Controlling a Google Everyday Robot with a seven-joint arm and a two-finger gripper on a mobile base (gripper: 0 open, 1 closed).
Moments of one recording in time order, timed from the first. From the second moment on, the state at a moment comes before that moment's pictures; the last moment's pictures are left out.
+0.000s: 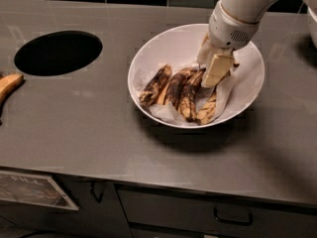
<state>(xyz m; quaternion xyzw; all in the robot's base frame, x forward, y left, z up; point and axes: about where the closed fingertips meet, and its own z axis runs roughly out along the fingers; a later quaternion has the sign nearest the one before) 0.567 -0.115 0.911 -0.72 0.68 0.03 0.14</state>
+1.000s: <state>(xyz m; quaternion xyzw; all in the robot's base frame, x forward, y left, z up) 0.573 -0.115 0.898 -0.72 0.68 0.04 0.13</state>
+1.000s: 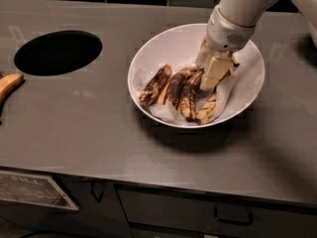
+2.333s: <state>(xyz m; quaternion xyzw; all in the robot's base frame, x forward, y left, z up) 0.577 -0.119 0.884 -0.71 0.69 0.04 0.12</state>
